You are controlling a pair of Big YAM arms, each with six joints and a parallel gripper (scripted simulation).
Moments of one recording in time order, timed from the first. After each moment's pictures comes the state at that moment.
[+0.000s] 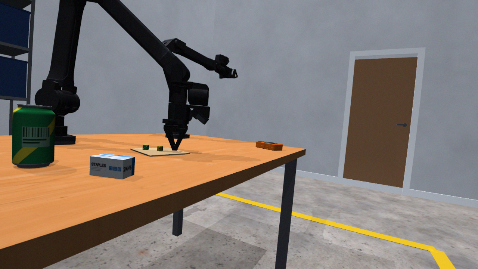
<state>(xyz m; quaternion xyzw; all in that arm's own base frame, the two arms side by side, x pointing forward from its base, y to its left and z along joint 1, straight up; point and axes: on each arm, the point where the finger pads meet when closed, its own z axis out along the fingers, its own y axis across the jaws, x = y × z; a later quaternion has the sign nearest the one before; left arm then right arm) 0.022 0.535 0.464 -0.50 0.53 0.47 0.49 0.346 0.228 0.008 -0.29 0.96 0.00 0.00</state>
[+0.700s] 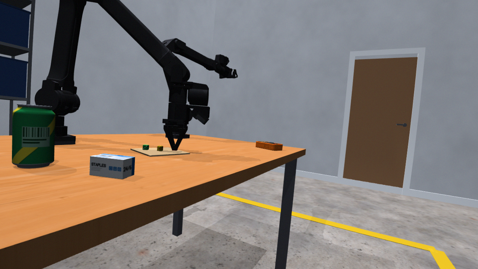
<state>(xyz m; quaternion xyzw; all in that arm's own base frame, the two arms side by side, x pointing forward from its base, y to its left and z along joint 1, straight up) 0.022 0.535 0.464 -0.50 0.53 0.47 0.49 0.345 0.228 0.008 -0.29 0.96 0.00 0.00</state>
